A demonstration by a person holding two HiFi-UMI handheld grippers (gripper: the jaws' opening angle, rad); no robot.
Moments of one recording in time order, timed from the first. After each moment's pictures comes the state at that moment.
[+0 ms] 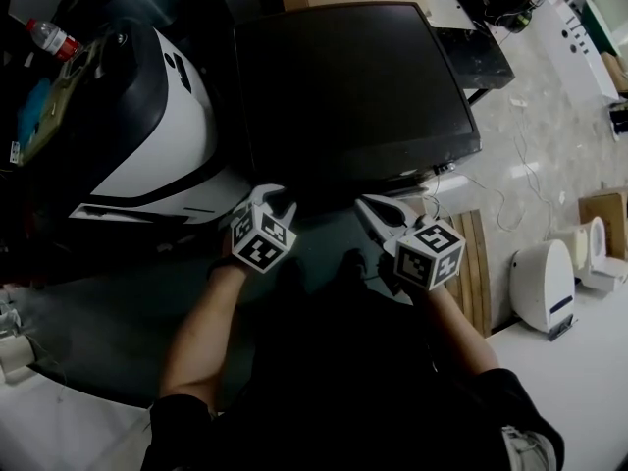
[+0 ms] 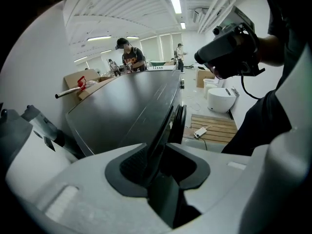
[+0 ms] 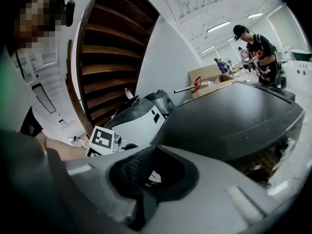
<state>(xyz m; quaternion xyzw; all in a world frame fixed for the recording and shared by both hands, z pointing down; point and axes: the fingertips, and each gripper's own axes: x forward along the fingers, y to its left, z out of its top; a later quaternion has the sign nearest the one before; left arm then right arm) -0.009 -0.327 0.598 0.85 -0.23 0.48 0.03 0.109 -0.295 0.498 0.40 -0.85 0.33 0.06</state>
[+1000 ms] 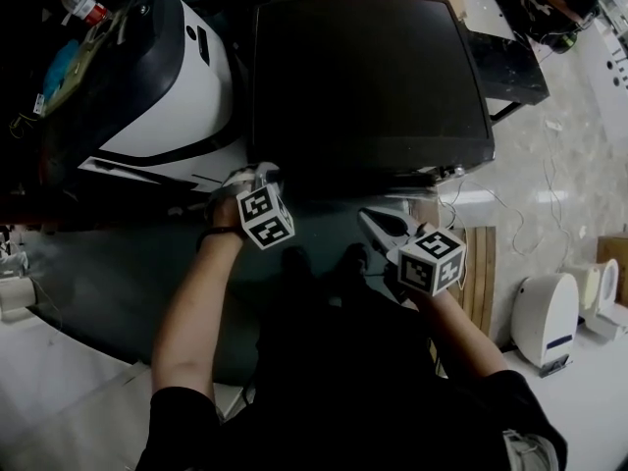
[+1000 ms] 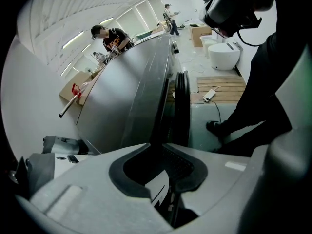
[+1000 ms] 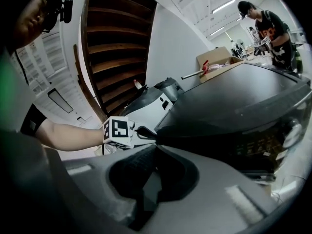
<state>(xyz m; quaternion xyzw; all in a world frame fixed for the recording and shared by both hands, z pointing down) -0.007 -0.329 0.630 0.73 -0.22 0.64 -0.09 0.152 -0.253 0.536 0.29 -0.88 0.37 0.08</state>
